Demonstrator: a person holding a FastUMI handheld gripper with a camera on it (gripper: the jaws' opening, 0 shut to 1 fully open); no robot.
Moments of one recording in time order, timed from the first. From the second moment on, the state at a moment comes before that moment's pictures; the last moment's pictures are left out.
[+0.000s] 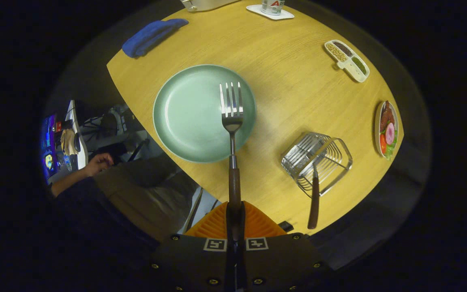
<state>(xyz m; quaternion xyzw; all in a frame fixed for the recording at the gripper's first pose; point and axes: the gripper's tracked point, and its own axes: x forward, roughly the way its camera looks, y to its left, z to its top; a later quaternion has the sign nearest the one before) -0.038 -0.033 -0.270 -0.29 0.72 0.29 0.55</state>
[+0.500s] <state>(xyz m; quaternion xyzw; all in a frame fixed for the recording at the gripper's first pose) -0.050 -0.123 -0.231 -0.25 0.77 0.24 0.53</state>
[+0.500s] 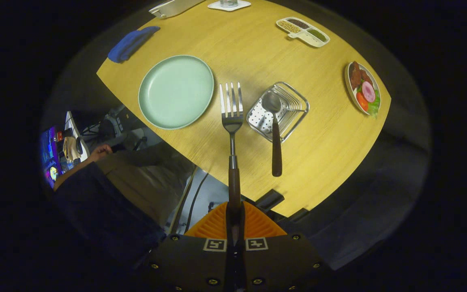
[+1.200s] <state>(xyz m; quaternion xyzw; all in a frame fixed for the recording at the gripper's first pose) -0.002 -0.175 -0.243 -0.29 0.82 0.19 0.46</state>
